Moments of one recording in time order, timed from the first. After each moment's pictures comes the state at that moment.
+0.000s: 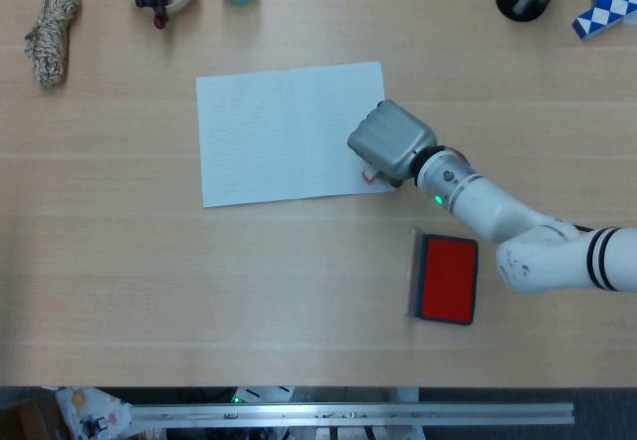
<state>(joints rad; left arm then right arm) 0.00 -1.07 -0.01 -1.66 1.44 1.49 0.05 1.14 -1.68 0.05 -1.28 -0.82 0.61 -0.68</state>
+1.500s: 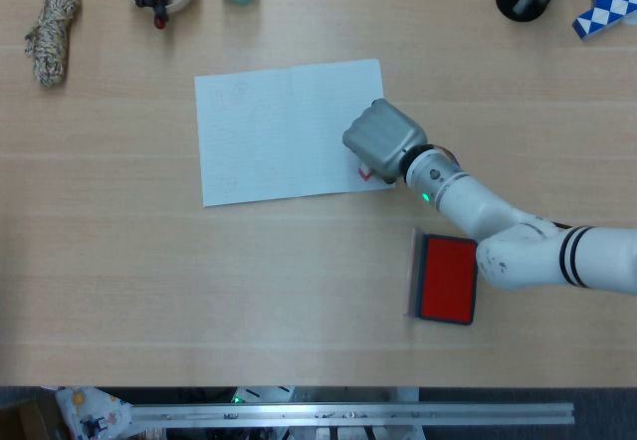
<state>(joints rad) 0.01 -1.07 -0.01 -1.65 1.43 1.48 0.04 1.19 -1.77 0.00 -1.16 -0.77 0.62 -0.67</state>
